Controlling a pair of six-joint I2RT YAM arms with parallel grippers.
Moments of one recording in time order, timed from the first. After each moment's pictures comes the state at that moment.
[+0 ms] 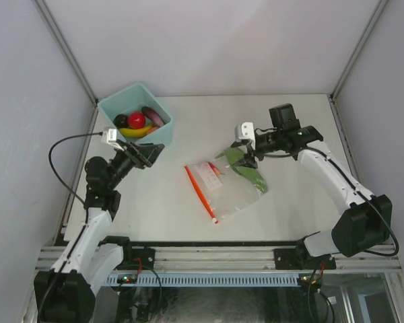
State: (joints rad) left arm -0.06 0.86 0.49 0.46 0.55 -0.71; right arm 0.35 1.41 1.27 -0.73 -0.99 -0.99
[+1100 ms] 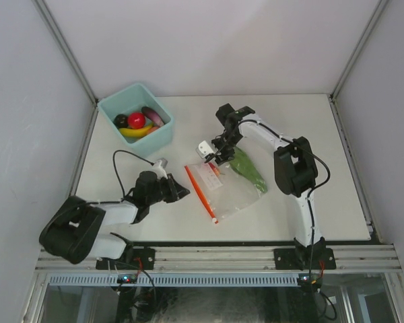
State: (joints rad) left arm -0.45 1.30 0.25 0.54 0.30 -0.73; right arm 0.53 2.16 1.85 -1.13 -0.63 -1.67
